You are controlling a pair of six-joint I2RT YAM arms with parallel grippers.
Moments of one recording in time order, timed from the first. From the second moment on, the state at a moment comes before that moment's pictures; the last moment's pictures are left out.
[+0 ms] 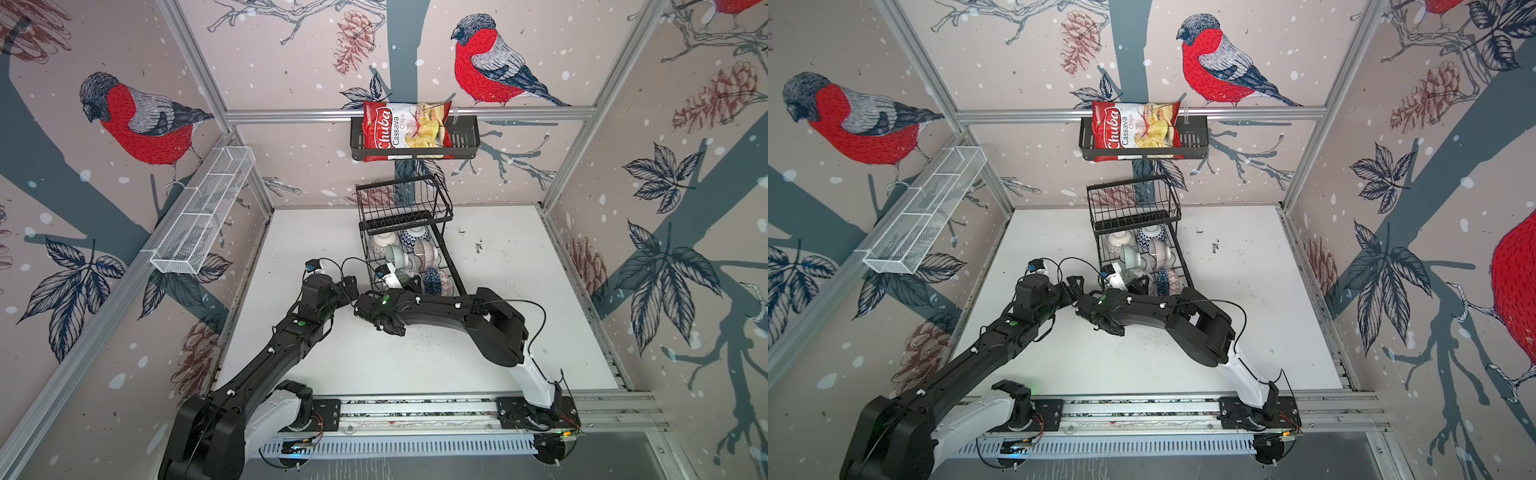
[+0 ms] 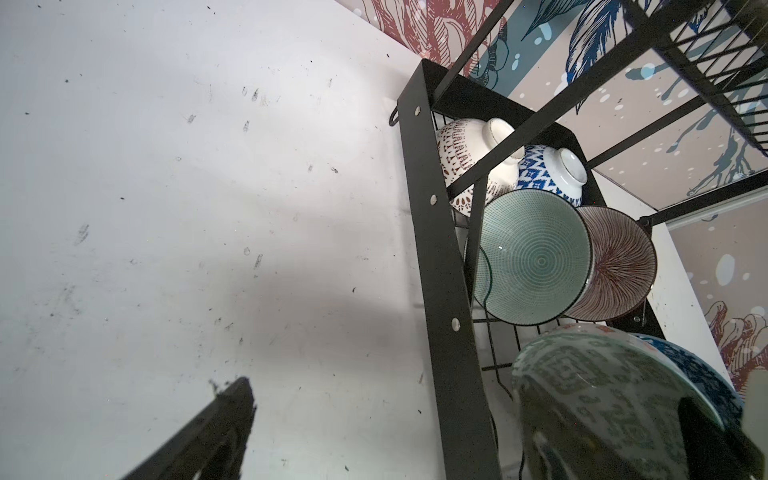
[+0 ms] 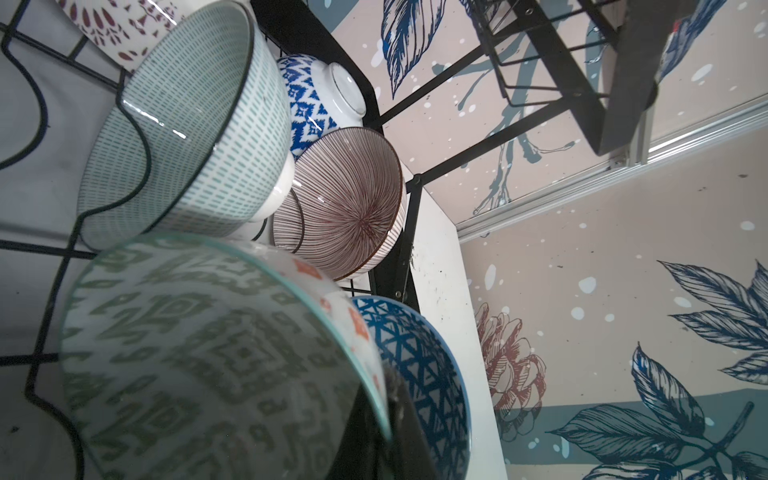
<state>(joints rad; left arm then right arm) -0.32 1.00 0.47 -0.03 -0.07 -0.62 1.20 2.21 1.64 -1.04 1.29 0.59</state>
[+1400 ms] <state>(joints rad) -0.32 0.95 0.42 -0.03 -0.06 -0.62 1.26 2.22 1.66 -1.01 1.15 0.49</state>
